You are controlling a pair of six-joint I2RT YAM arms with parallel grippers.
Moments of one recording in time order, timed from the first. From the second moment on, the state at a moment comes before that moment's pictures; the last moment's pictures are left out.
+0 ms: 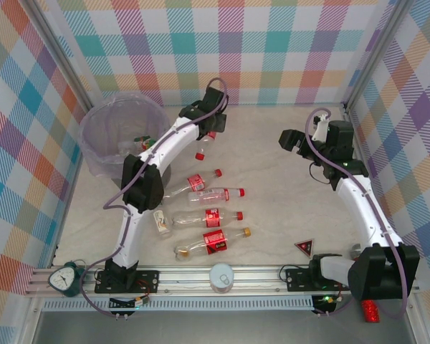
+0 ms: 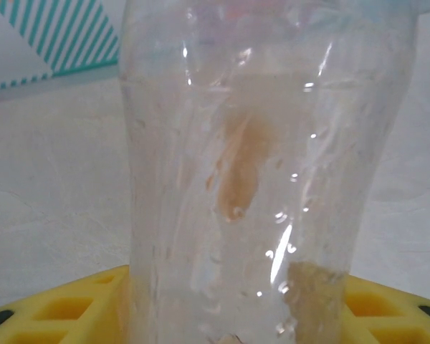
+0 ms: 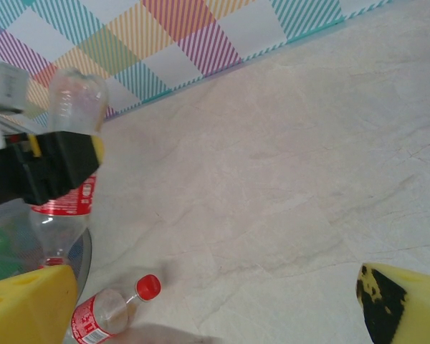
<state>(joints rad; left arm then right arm) -0.56 2.26 2.22 -0.76 -0.30 -0.23 0.04 1.20 1.01 -0.35 -0.38 0.41</state>
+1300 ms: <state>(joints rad) -0.20 1.49 1.61 -0.60 -0.25 -0.32 0.04 1.26 1.01 -0.29 -0.48 0.43</state>
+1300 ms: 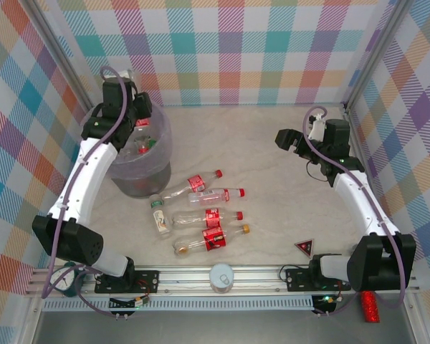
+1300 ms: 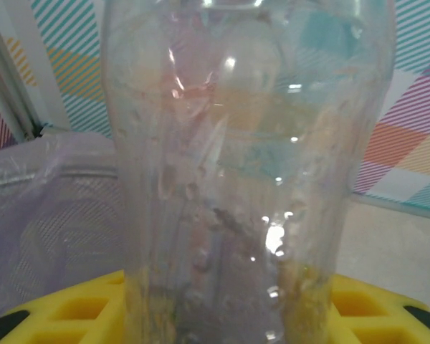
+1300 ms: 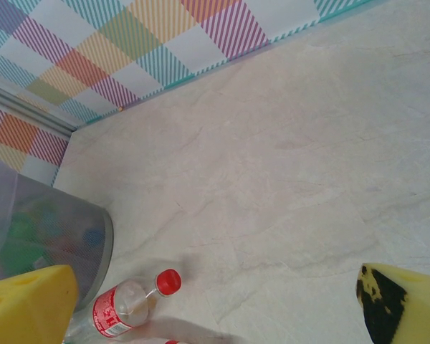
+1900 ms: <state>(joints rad) -0.20 1.41 1.35 -0.46 -0.30 -0.34 0.04 1.26 1.01 -0.29 -0.48 0.43</state>
